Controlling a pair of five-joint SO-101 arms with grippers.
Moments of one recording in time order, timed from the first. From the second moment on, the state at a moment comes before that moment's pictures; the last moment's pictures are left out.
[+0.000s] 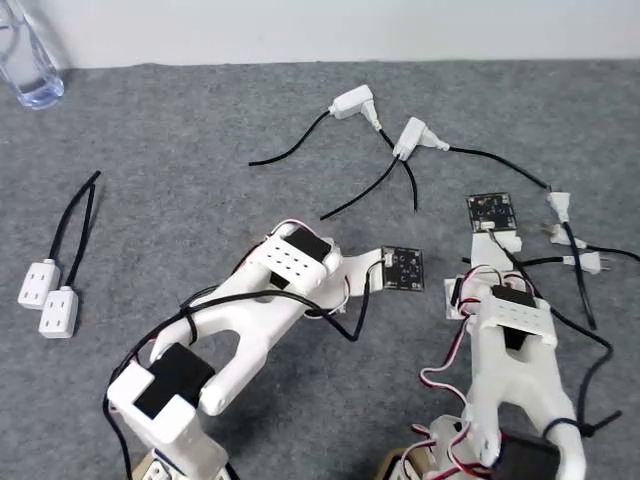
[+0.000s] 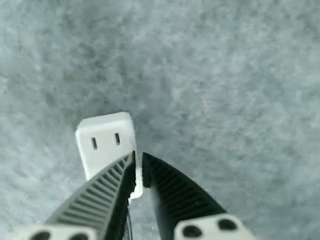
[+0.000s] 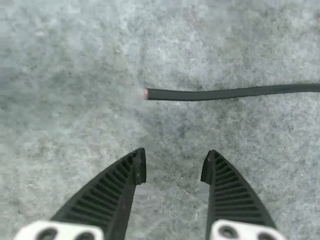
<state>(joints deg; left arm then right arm) 30.5 11.0 21.6 62.5 -49.5 12.7 -20.6 60.1 32.3 16.2</state>
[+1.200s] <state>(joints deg) 24.0 23.6 8.1 55.7 -34.0 12.7 -20.6 60.1 32.3 16.2</state>
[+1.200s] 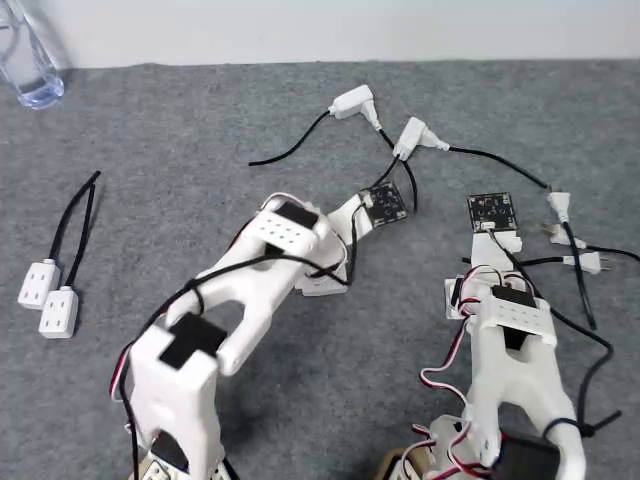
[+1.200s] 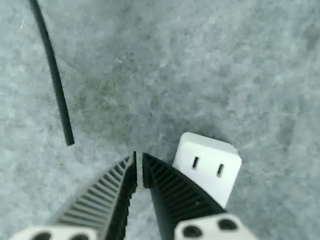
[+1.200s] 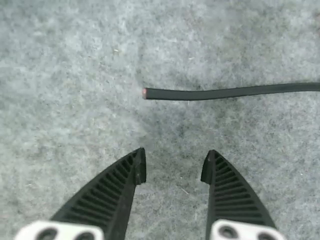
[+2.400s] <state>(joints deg) 30.4 29.1 -28.1 90.3 -30.2 12.7 -20.6 60.1 32.3 16.2</state>
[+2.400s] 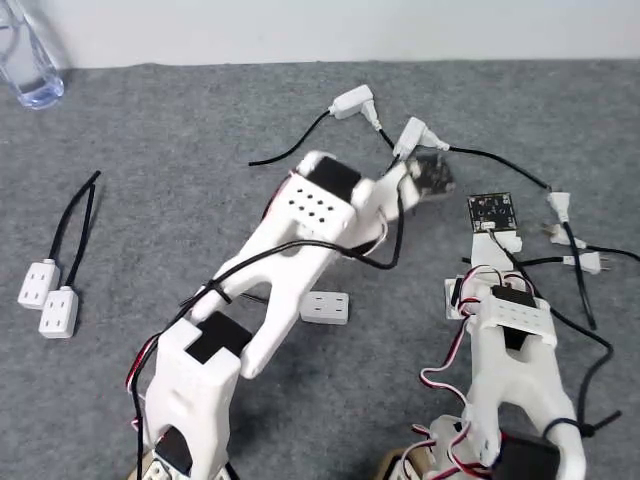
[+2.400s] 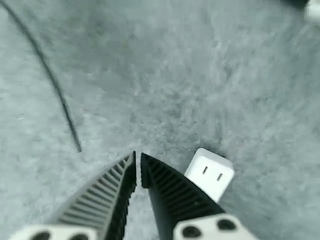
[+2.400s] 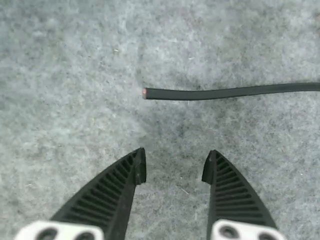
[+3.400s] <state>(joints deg) 1.8 -25.3 -8.2 99.4 -11.5 21.8 -26.4 26.0 67.0 26.4</state>
